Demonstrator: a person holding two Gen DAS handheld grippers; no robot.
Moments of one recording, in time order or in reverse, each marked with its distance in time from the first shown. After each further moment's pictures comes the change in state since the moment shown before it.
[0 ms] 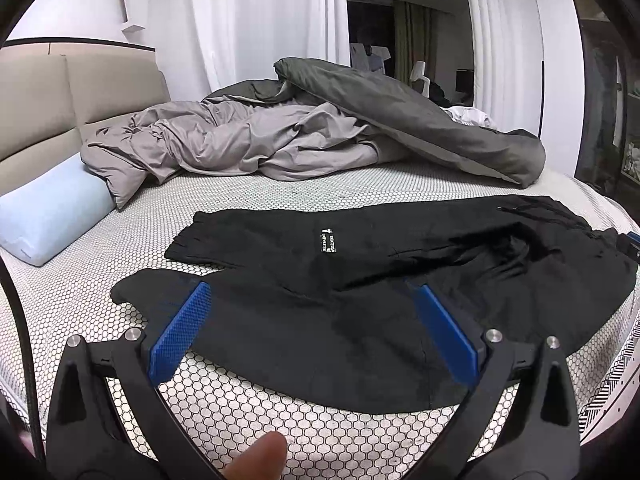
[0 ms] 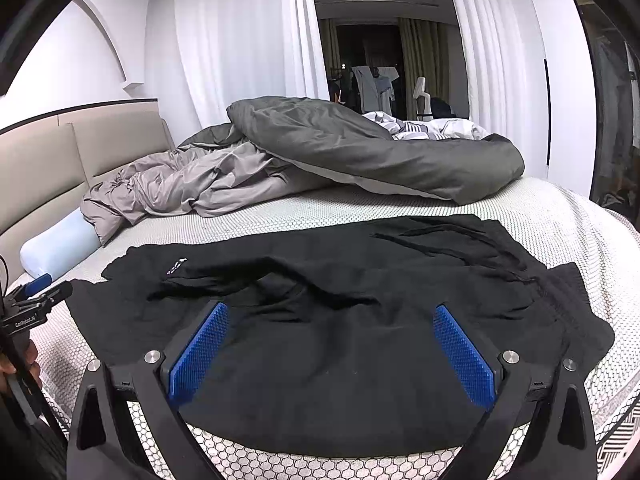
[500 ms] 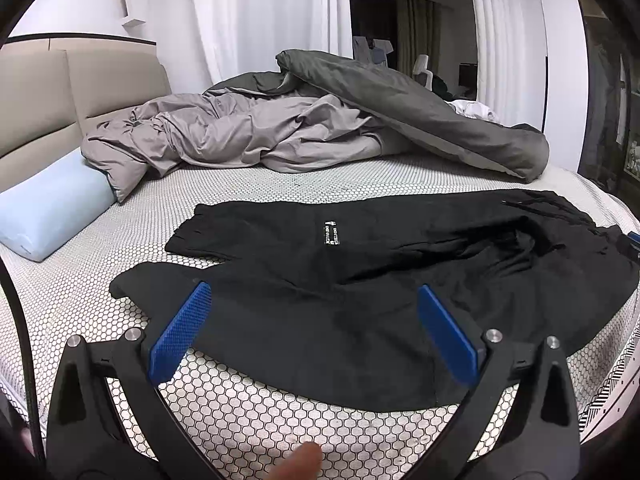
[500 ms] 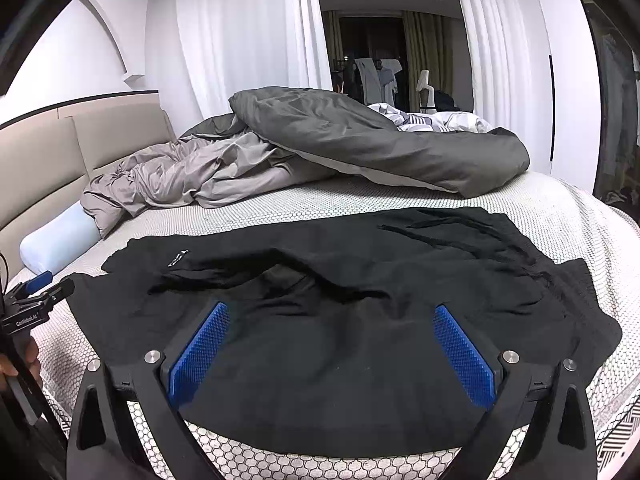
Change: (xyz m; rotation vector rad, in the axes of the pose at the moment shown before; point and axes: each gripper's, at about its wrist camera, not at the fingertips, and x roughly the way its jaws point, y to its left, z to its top) left arm 0.007 0.003 0.001 -0.008 0.029 0.010; right arm 0.009 0.008 0.001 -0.010 0.029 0.003
